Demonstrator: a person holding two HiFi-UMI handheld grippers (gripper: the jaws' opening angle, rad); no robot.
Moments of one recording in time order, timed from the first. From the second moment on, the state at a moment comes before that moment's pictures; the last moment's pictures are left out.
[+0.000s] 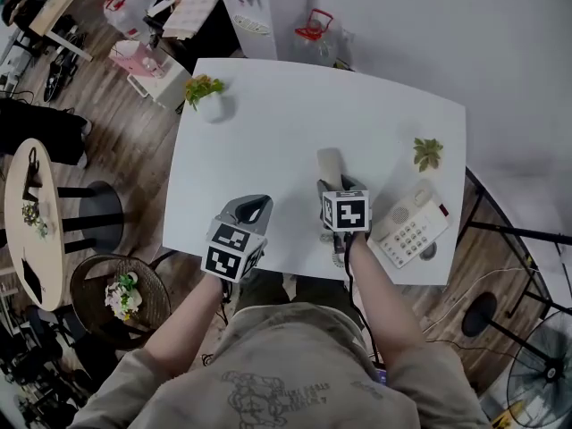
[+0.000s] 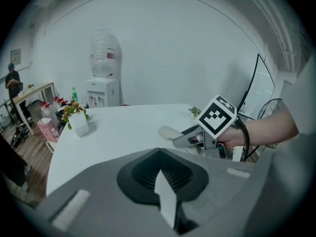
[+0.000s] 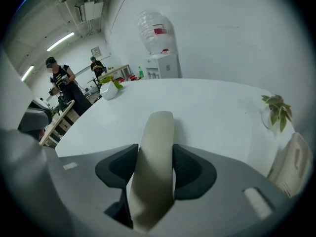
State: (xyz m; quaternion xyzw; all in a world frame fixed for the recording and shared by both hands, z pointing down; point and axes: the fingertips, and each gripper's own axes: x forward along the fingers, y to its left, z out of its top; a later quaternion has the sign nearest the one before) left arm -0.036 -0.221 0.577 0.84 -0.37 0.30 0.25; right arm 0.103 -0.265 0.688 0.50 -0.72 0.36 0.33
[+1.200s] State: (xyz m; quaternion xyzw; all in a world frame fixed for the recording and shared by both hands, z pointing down) left arm 0.037 -0.220 0.504 0.90 -0.27 0.27 0.19; right arm 0.193 -0.196 0.560 0.66 -0.64 0.37 0.13
